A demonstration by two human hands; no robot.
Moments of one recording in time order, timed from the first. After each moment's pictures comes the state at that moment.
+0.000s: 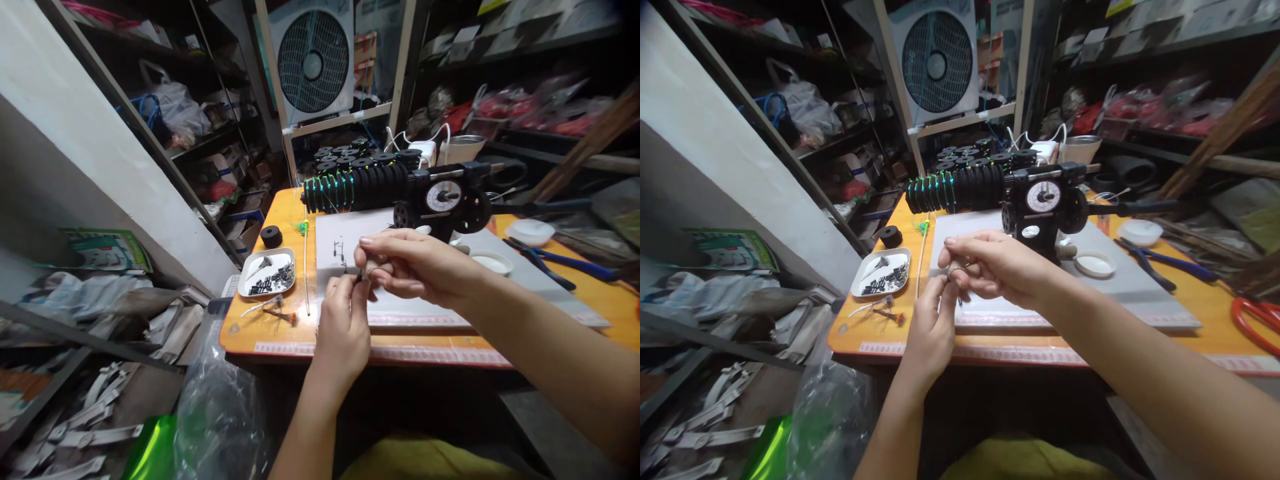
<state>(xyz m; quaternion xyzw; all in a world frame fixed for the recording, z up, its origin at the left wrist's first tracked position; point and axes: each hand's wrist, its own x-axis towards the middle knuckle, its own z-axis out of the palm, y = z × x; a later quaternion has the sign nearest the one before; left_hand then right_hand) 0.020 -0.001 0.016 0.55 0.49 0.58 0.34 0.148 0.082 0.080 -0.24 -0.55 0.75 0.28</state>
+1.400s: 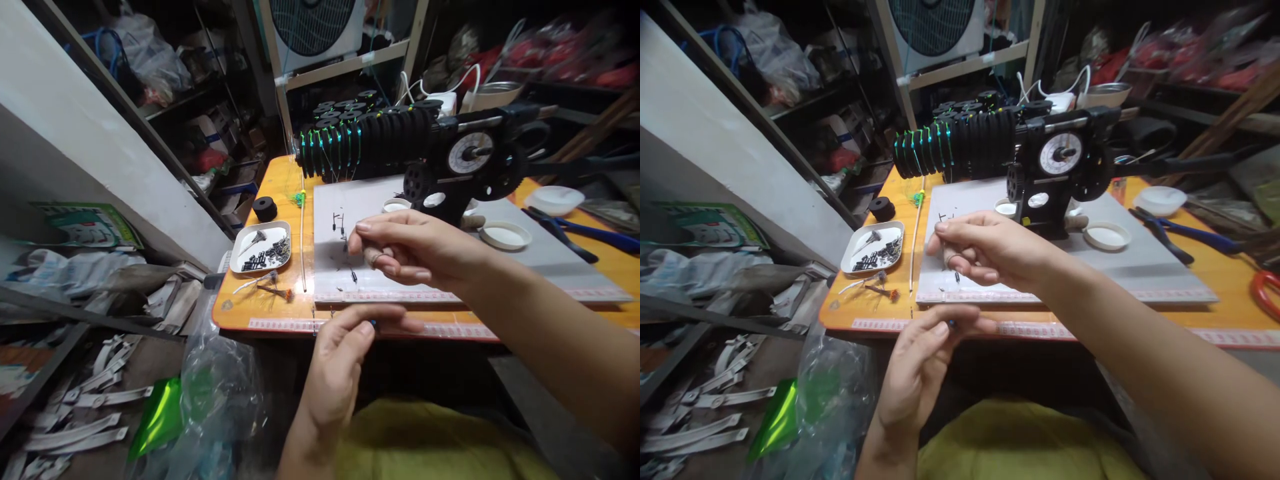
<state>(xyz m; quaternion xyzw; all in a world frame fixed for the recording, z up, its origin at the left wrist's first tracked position) 0.022 -0.047 -0.010 0.34 0.27 0.62 0.66 0.146 0.087 0.060 -0.23 -0.53 0.78 0.24</state>
